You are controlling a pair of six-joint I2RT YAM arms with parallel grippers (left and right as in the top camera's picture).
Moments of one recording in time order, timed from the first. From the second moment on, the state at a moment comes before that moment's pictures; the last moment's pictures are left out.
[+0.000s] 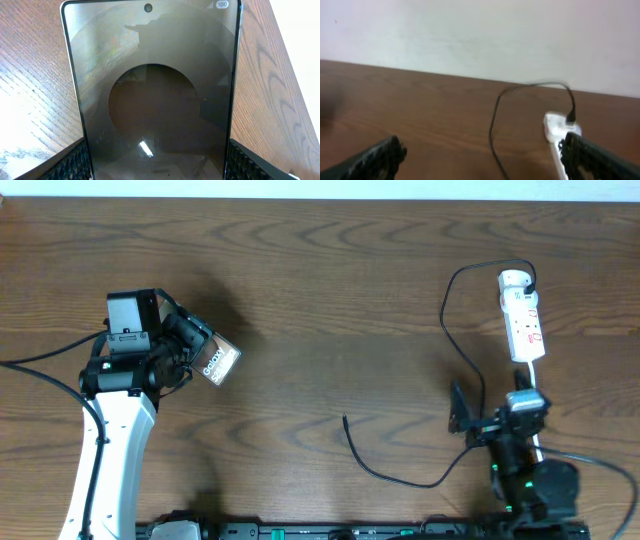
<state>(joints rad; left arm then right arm) 0.08 1.26 1.01 -0.71 0.15 -0.85 0.07 0.18 0.26 -0.15 -0.12 -0.03</state>
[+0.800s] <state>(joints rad) 0.08 1.27 1.01 -0.75 0.15 -1.00 0.22 1.94 1.26 0.35 -1.39 0.62</state>
